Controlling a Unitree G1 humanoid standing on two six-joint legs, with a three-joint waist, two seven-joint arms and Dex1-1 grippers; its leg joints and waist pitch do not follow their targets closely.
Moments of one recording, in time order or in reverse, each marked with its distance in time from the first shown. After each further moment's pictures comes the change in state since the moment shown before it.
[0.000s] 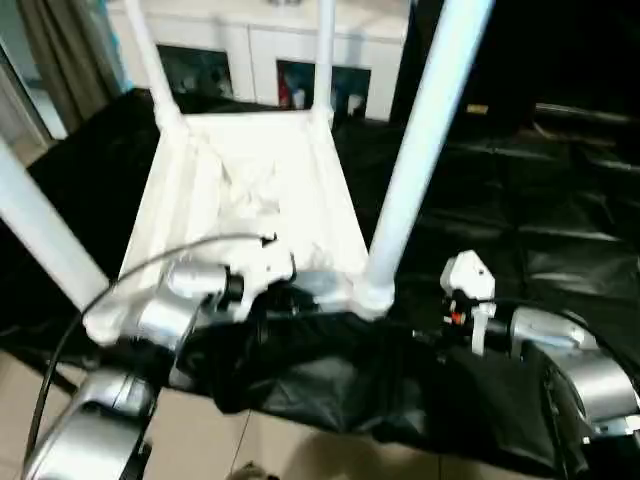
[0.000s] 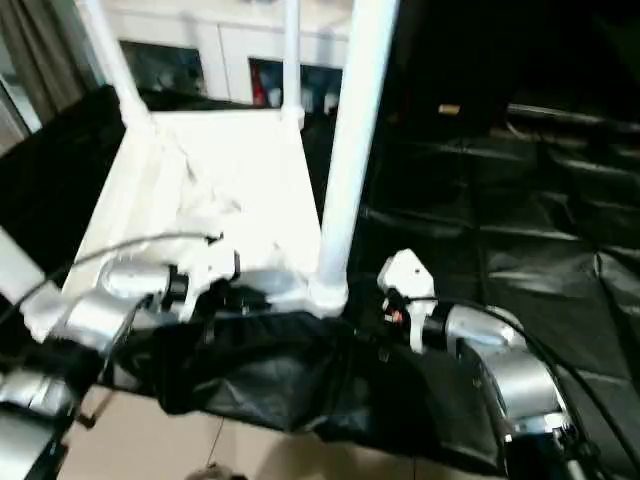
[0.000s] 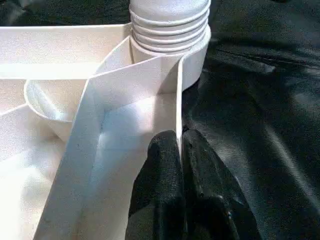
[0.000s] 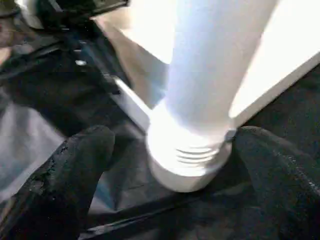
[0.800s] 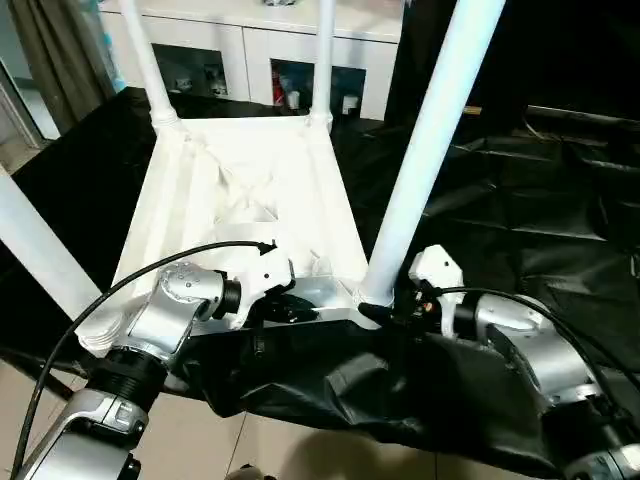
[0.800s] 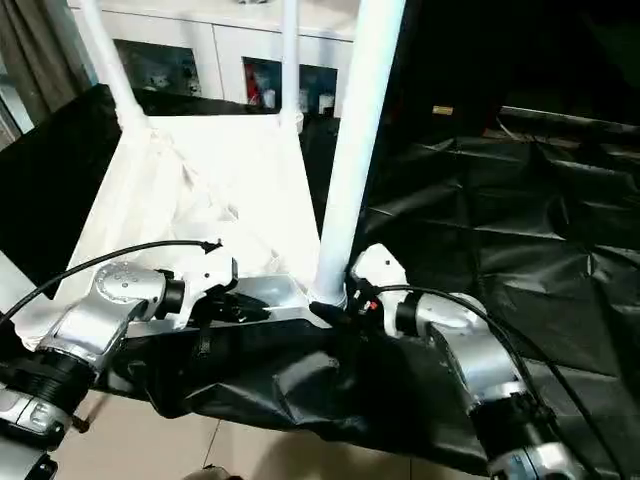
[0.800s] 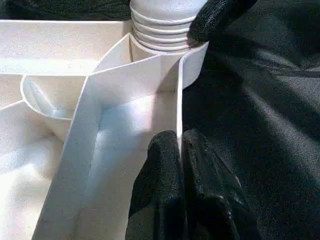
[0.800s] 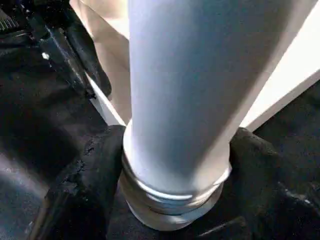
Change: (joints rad) left arm 0.030 0.021 -0.008 -0.095 -0.006 0.099 -0.011; right arm -0.136 0.083 0.078 0.238 -0.075 -0.118 -0.005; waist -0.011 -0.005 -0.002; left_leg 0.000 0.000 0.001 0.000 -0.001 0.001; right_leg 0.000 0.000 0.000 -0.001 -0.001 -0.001
